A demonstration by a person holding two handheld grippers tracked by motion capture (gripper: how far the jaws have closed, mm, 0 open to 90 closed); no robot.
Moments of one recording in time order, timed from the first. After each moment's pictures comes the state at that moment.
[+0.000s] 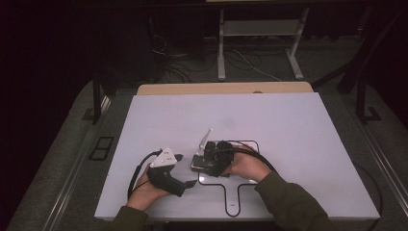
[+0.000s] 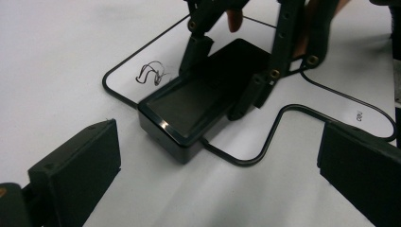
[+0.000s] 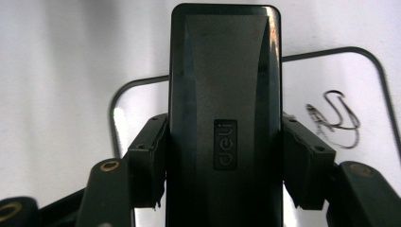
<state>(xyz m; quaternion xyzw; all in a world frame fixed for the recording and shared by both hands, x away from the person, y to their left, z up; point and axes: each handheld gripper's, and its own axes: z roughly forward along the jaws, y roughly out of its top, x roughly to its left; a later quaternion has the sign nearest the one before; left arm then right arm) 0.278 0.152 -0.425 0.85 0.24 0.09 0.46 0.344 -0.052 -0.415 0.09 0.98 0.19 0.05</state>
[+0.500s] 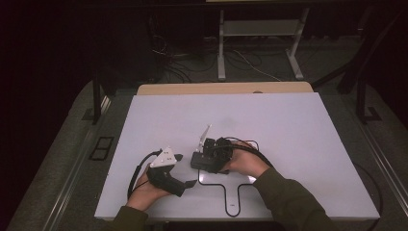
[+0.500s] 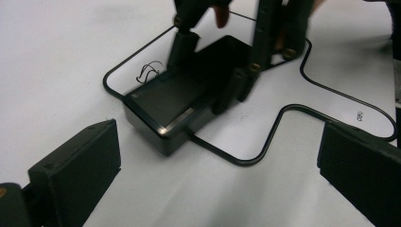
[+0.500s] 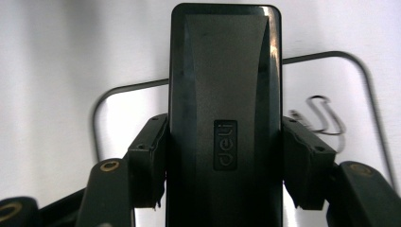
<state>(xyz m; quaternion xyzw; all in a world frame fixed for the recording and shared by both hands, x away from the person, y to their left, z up) 0.278 0.152 -0.424 0.85 0.24 0.09 0.46 0.360 -0.050 -0.415 0.10 0.98 0.18 0.04</state>
